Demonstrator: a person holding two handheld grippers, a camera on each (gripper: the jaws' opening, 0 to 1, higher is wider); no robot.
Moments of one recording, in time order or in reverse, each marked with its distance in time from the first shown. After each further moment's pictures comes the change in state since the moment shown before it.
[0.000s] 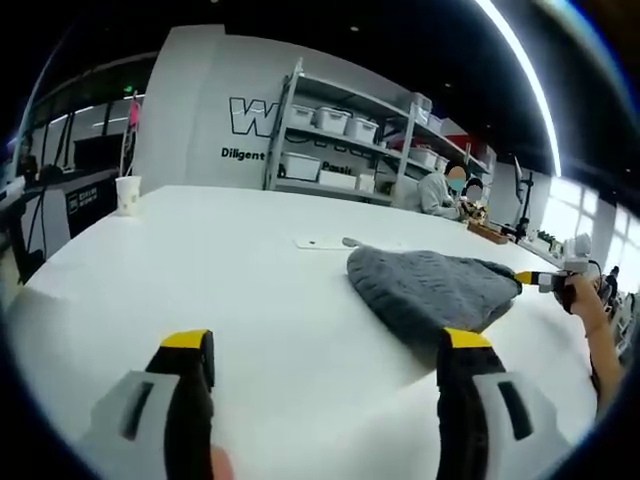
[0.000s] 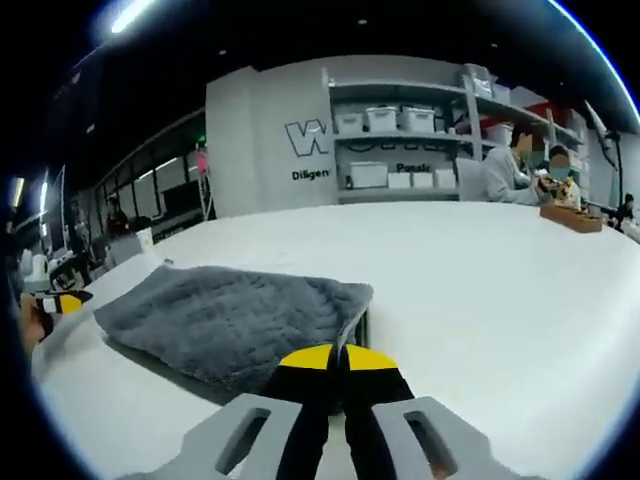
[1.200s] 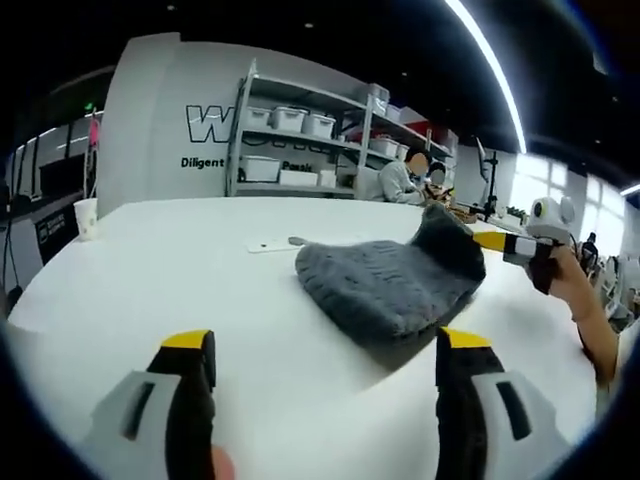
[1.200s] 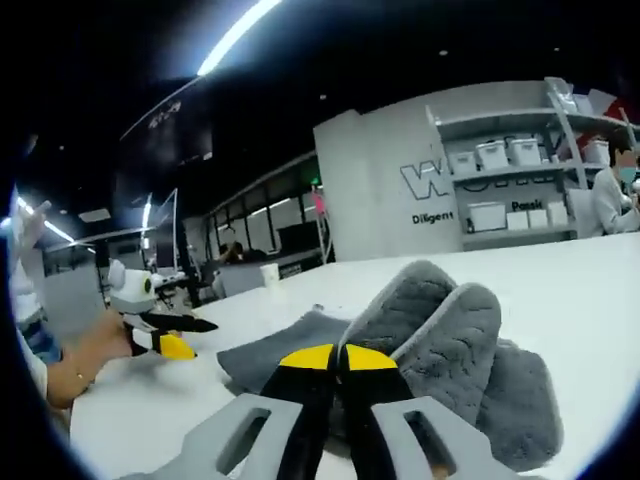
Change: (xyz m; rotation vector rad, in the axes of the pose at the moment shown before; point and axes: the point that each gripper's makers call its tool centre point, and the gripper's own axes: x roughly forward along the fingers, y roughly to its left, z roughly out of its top) left arm 0.011 -0.050 -0.005 0.126 0.018 -0.155; right arm -0.002 0.189 0.034 -0.054 -0.196 0.561
